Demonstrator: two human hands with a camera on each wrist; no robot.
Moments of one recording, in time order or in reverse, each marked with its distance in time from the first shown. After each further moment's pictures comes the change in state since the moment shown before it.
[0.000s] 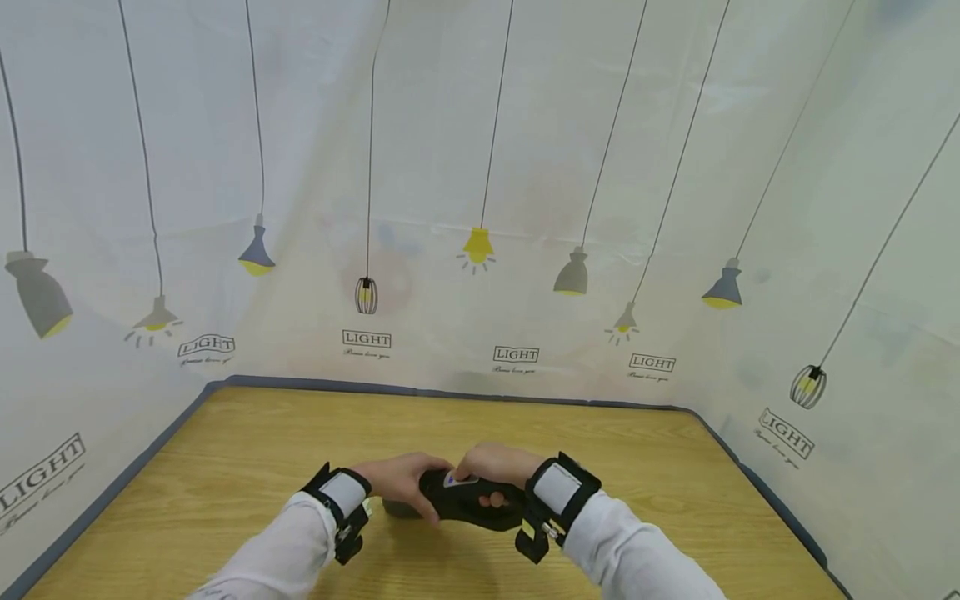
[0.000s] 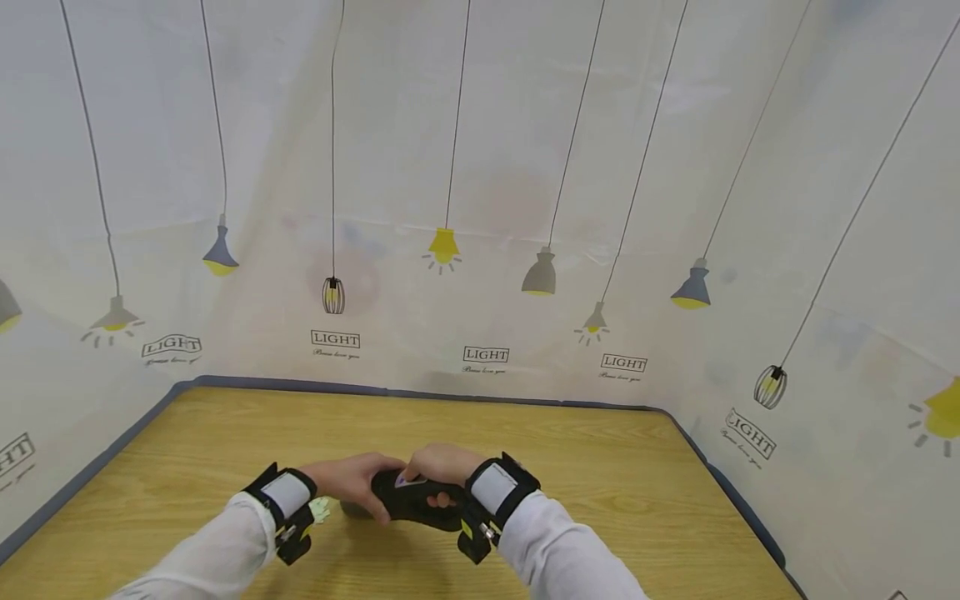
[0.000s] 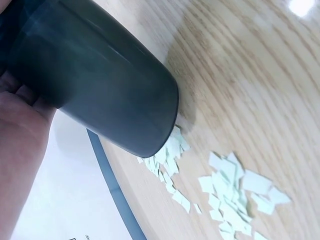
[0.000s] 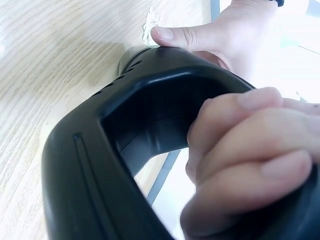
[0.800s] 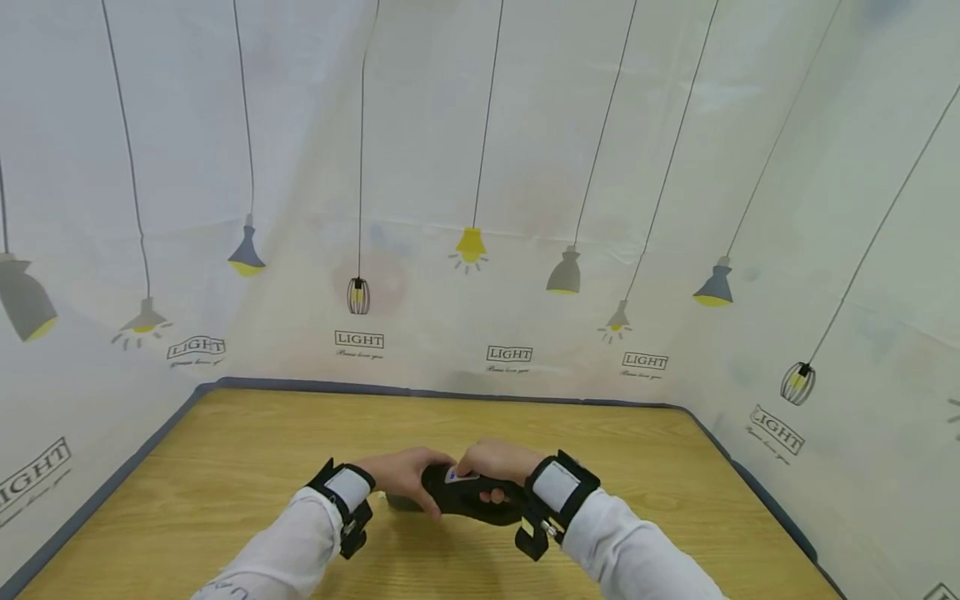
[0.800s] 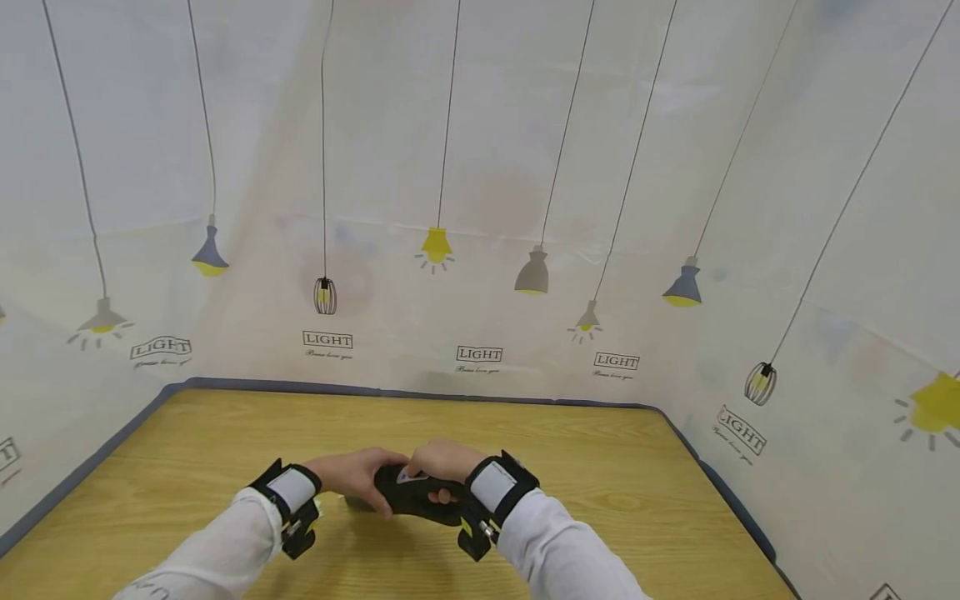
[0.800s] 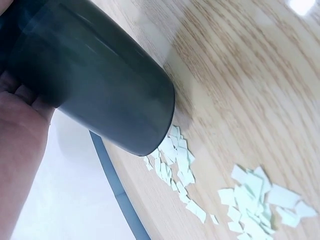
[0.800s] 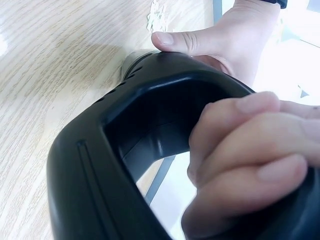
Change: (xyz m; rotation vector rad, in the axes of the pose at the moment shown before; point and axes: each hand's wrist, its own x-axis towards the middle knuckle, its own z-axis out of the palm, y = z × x) left_hand 0.012 0.009 -0.003 0.054 -0.002 -0.011; right_hand -0.003 0.005 -0.009 -0.038 0.053 0.007
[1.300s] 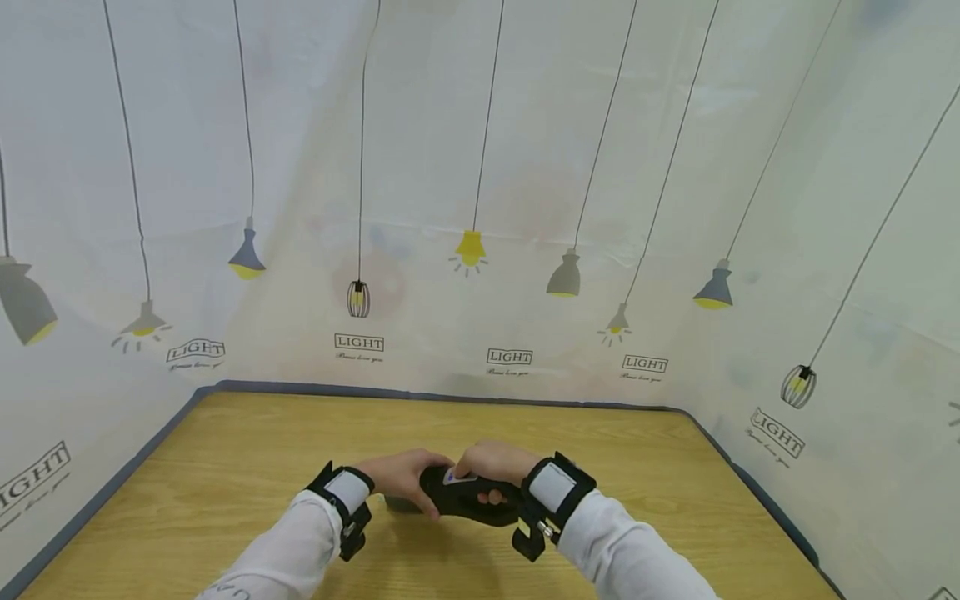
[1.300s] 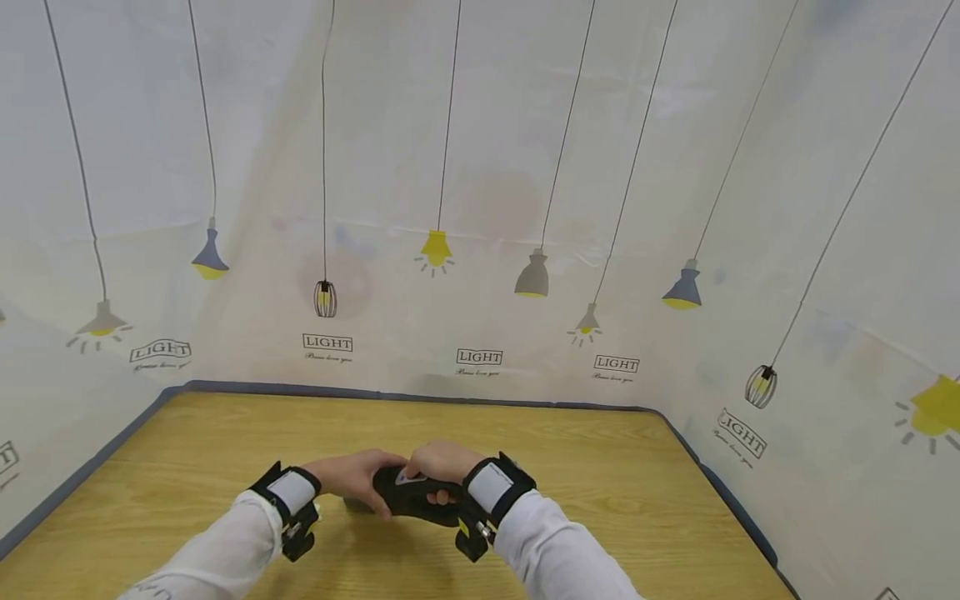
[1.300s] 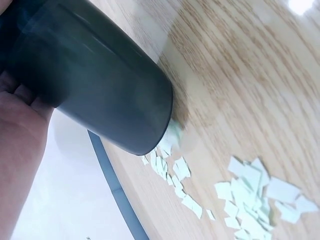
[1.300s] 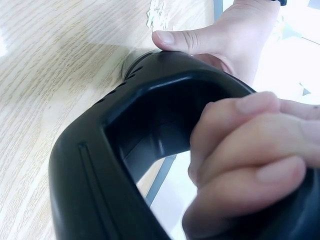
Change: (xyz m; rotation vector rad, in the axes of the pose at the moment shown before) left_hand 0.002 -0.004 0.001 -0.031 0.035 -0.038; right_hand 0.003 -0.002 0.002 0.026 0.007 0.014
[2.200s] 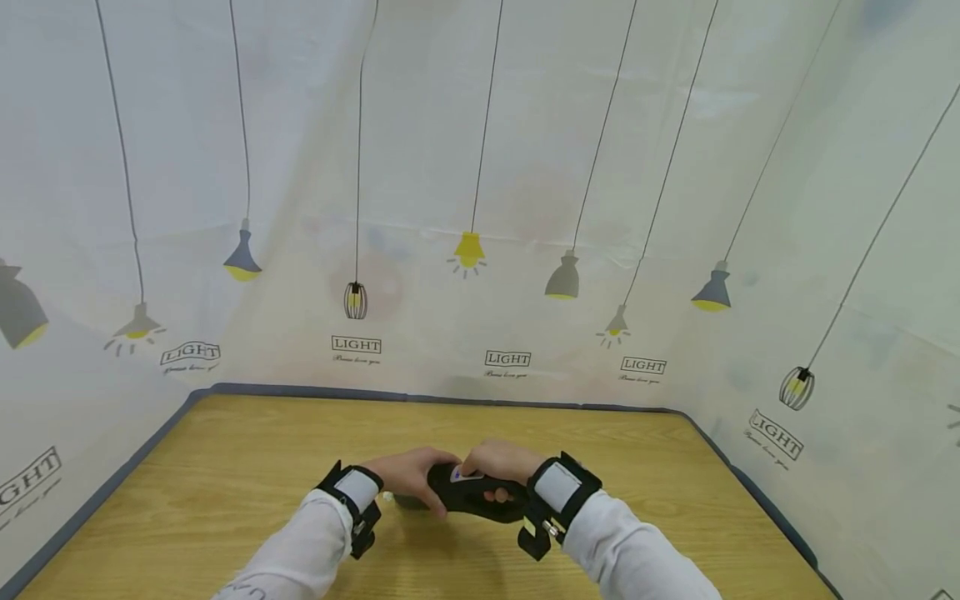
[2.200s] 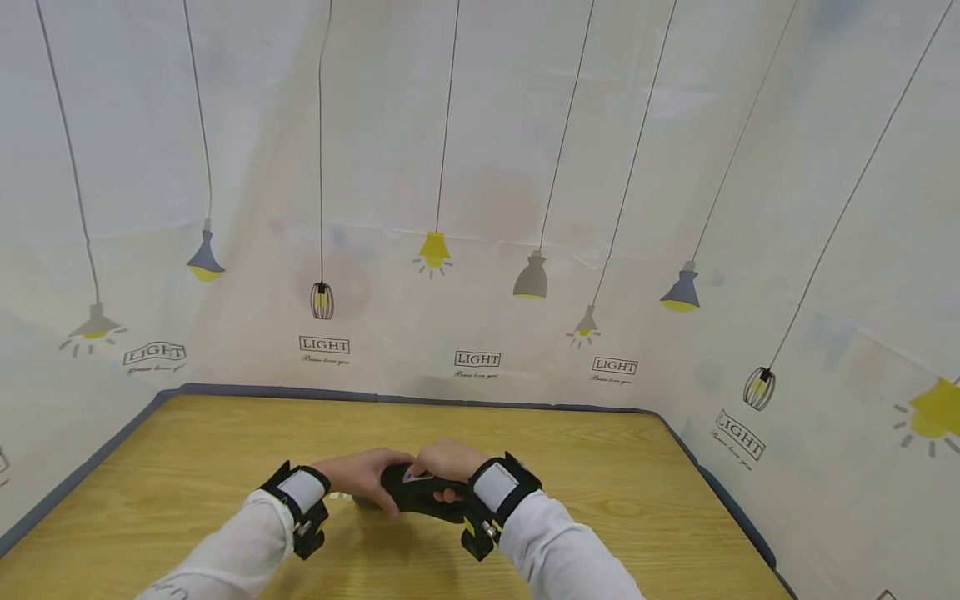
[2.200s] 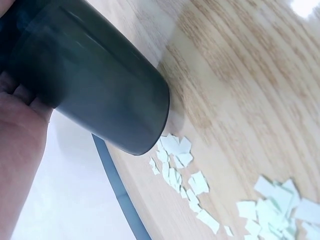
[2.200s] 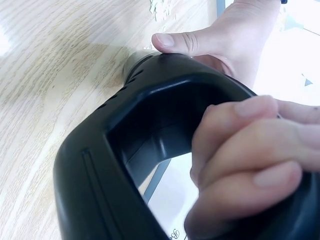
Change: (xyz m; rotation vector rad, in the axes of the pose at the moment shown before) left_hand 0.017 -0.006 -0.001 -0.008 0.007 0.028; right_hand 0.004 0.008 -0.010 -0.043 0.049 0.003
